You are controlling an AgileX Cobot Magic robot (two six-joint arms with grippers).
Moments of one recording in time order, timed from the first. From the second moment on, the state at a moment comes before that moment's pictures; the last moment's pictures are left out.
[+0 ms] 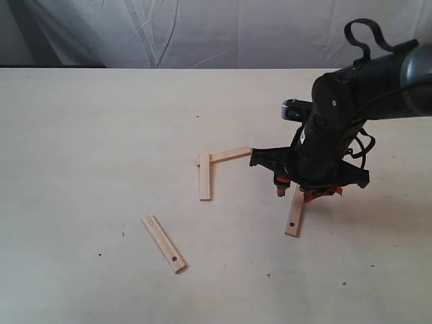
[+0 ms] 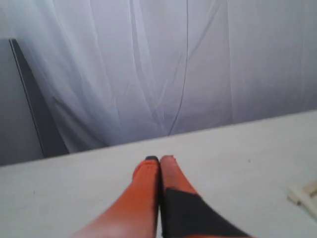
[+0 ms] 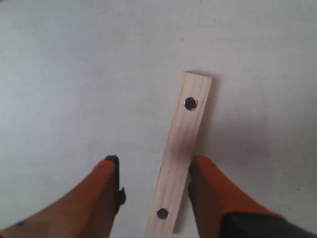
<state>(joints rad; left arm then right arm) -0.03 0.00 -0.02 0.07 0.06 0.03 0.50 1.84 -1.04 0.01 0.66 0.63</state>
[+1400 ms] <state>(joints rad) -0.03 1.40 -0.86 -0.23 0.58 0.12 0.50 1.96 -1.16 -0.02 0.72 0.39</state>
